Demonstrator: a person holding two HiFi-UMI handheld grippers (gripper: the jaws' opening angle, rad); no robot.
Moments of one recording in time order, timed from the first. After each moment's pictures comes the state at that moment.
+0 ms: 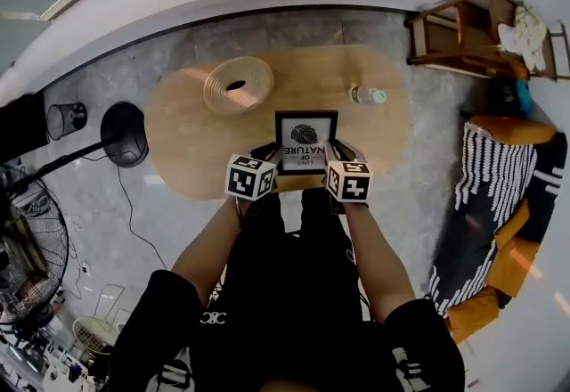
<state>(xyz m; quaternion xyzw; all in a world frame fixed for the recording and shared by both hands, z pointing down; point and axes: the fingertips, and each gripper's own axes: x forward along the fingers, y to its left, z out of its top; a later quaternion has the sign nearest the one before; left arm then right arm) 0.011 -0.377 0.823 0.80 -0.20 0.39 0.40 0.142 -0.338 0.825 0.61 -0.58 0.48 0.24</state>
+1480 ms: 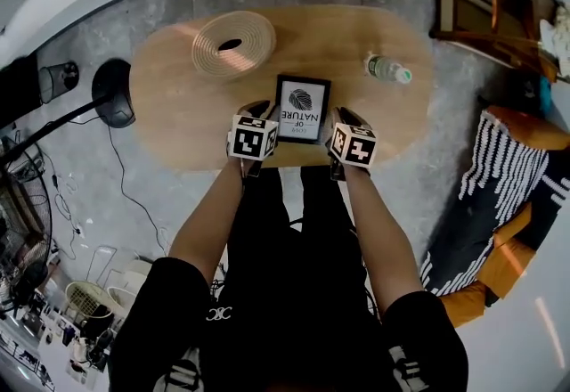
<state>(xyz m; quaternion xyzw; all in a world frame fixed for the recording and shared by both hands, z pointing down) 0.006 -0.396 0.956 0.77 -0.27 0.44 0.37 0.166 -0.333 0.971 0.61 -0.54 0.53 0.24</state>
